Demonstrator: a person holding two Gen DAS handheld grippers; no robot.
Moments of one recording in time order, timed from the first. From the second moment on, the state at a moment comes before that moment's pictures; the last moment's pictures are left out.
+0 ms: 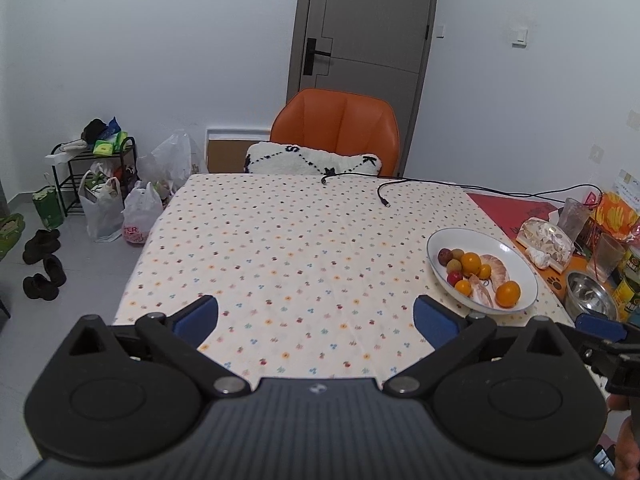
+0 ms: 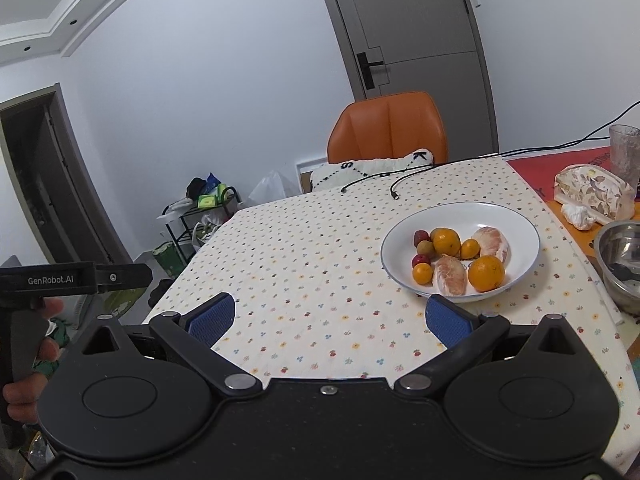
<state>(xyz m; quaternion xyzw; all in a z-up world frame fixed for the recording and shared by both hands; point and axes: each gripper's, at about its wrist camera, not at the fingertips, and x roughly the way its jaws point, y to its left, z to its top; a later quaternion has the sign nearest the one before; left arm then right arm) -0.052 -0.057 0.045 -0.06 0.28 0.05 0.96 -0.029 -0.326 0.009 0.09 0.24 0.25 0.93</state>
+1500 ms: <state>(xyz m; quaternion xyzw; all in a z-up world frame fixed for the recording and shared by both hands) -0.091 -0.039 0.047 -0.06 0.28 0.06 0.96 -0.058 -0.309 0.027 0.06 0.25 0.27 0.93</state>
